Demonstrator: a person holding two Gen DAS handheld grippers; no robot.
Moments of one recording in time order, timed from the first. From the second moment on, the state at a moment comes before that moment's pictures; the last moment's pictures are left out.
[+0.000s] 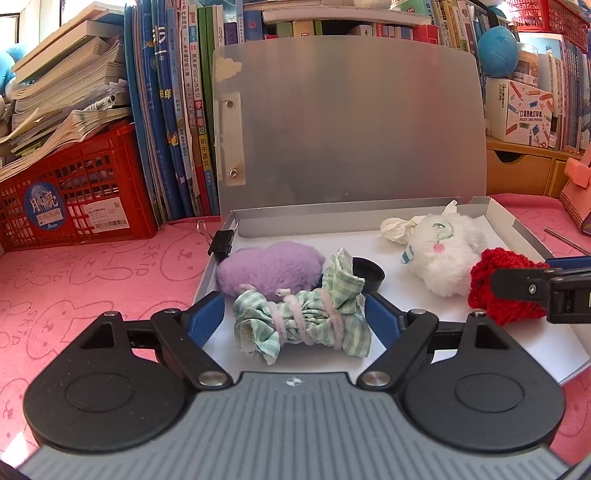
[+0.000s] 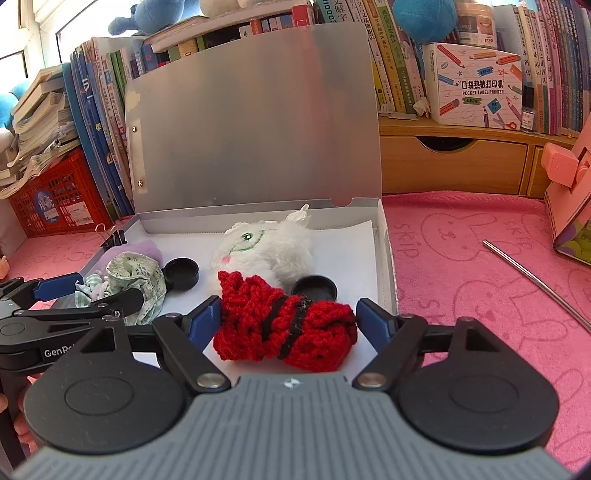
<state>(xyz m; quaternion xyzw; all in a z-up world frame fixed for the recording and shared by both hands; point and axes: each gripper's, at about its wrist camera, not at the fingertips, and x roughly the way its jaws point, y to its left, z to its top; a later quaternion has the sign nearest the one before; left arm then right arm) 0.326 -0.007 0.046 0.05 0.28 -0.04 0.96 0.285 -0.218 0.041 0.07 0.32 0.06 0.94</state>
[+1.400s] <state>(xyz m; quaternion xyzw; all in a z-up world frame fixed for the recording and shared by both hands) 0.075 0.010 0.051 0.03 0.25 -0.15 0.96 0.054 -0.219 0.070 0.07 0.25 0.11 0.96</state>
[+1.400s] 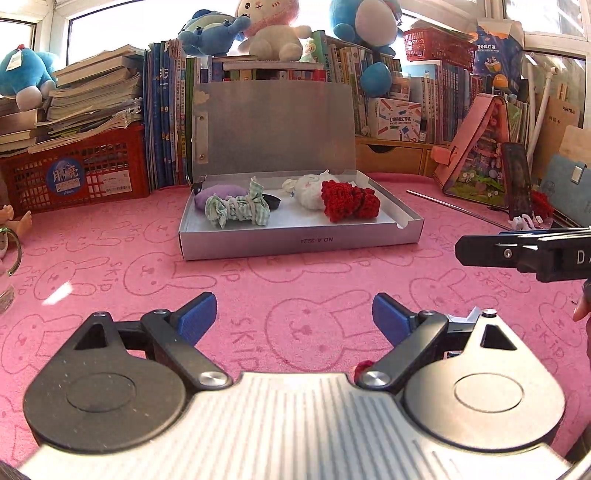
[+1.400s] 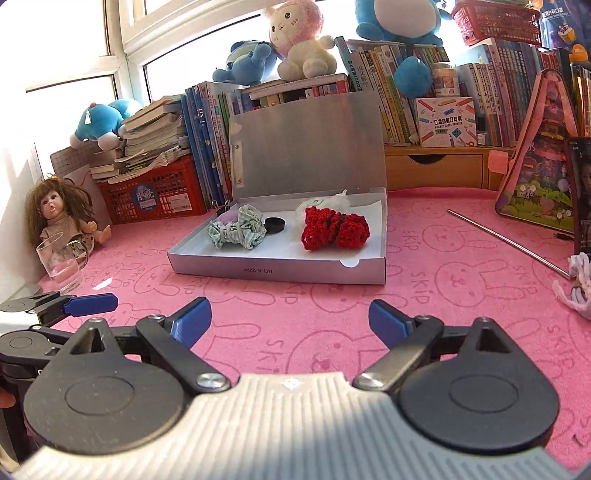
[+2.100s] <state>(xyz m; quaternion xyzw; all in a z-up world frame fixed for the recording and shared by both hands) 0.025 -0.005 0.028 0.04 0.26 -0.19 0.95 0.027 -0.211 0.038 0.02 0.28 0.08 0.96</state>
